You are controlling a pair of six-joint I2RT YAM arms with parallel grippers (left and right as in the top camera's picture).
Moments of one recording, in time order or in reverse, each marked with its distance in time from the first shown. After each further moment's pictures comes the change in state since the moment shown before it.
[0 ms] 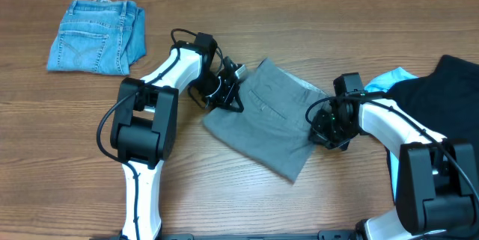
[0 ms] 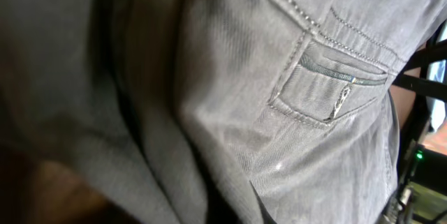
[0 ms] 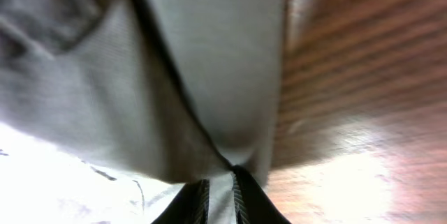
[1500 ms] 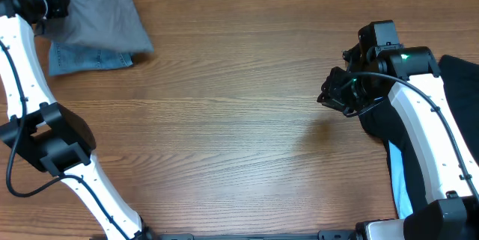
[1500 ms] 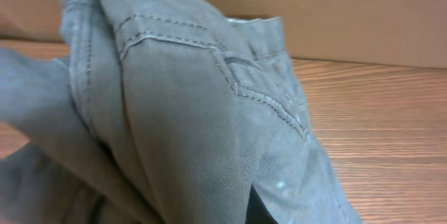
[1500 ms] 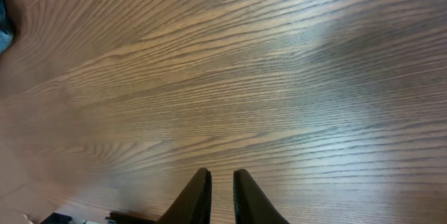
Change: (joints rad) left arm 0.727 0.022 0.795 0.076 -0.296 -0.011; right arm -0.008 -0.150 0.527 -0.494 -0.066 -0.121
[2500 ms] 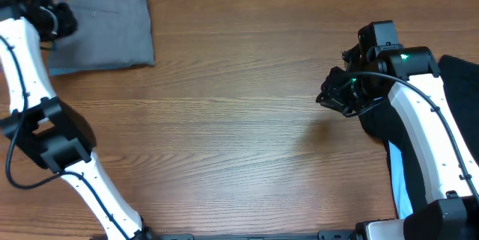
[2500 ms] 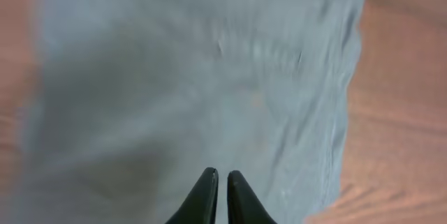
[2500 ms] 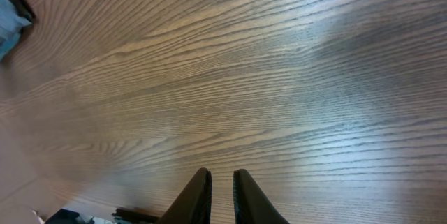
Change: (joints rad) left arm -0.008 0.043 -0.072 -0.143 -0.067 -0.111; right arm 0.001 0.000 0.000 -0.001 -0.019 0.010
